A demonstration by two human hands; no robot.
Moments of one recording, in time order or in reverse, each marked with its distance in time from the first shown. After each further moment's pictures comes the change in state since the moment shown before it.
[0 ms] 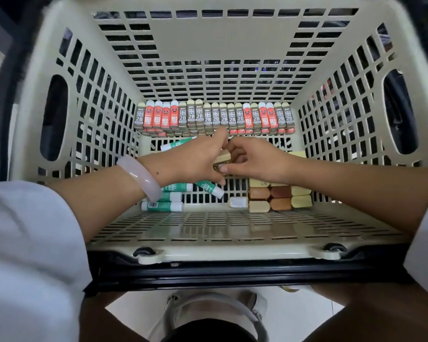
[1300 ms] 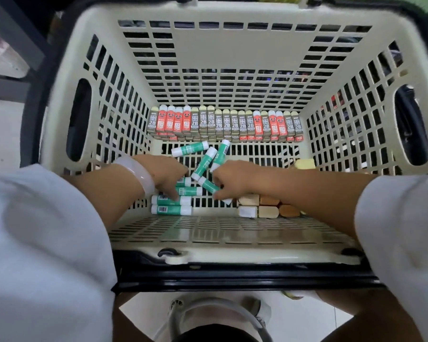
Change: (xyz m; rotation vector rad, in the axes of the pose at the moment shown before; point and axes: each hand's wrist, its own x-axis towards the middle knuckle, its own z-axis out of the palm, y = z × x) left_hand -0.024 -0.062 -0.004 0.470 -0.532 -0.320; right_hand 0.043 -0.018 0.046 -0.764 -0.347 0.086
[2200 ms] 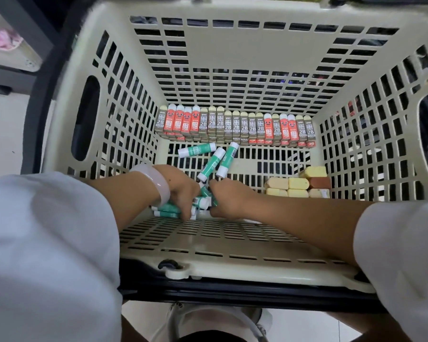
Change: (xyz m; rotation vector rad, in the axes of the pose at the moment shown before) left_hand 0.009 0.025 0.005 -0.247 -0.292 0.065; right_hand 0.009 -0.022 0.031 0.215 0.091 0.027
